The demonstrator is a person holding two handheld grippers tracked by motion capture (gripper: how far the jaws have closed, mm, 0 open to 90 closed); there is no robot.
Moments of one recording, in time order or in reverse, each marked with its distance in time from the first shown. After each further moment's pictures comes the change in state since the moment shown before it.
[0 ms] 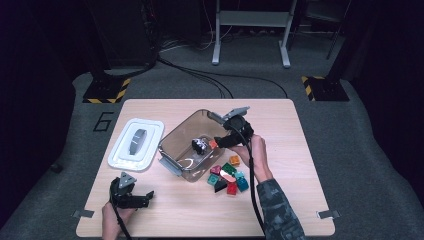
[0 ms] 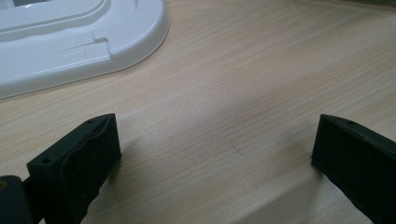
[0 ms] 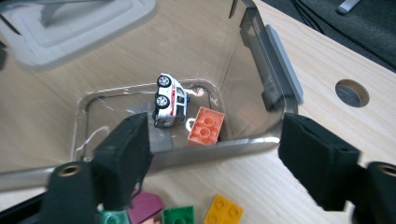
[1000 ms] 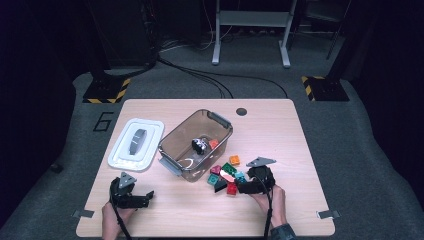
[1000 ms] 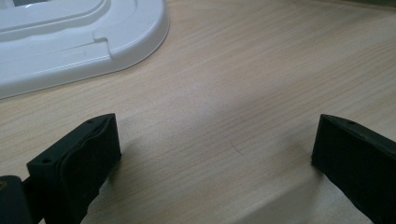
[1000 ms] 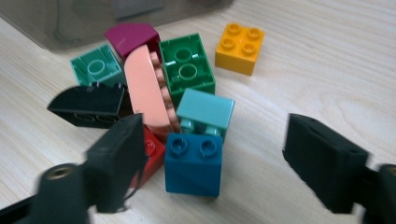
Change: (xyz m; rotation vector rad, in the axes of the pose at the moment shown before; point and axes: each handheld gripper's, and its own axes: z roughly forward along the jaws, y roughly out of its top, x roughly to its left) left arm 0.000 0.000 0.000 0.000 0.000 0.000; right arm 0.018 -0.157 -0.002 0.024 -0.033 0.176
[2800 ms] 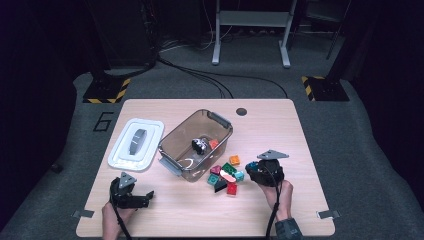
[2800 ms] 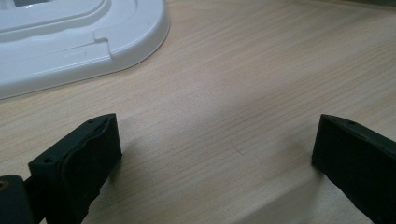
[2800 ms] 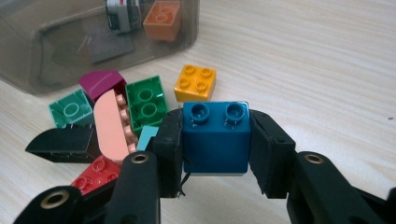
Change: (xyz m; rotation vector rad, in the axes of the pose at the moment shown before) left arm 0.000 0.000 0.000 0.000 0.002 0.000; right arm -0.027 0.012 -0.017 -0.094 -0.037 0.034
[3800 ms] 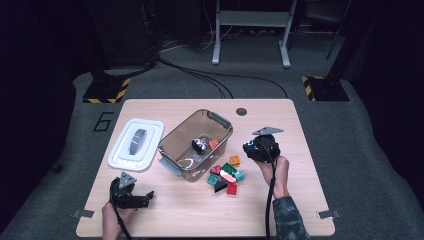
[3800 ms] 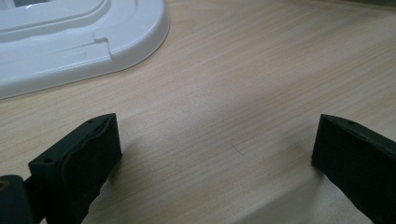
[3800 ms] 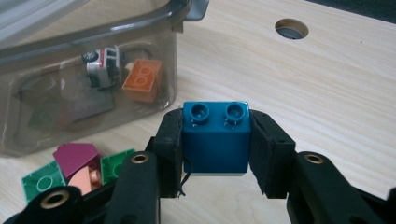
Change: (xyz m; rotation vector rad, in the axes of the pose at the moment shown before) left arm 0.000 0.000 0.000 0.002 0.000 0.000; right arm -0.014 0.065 0.014 -0.010 -0.030 -0.014
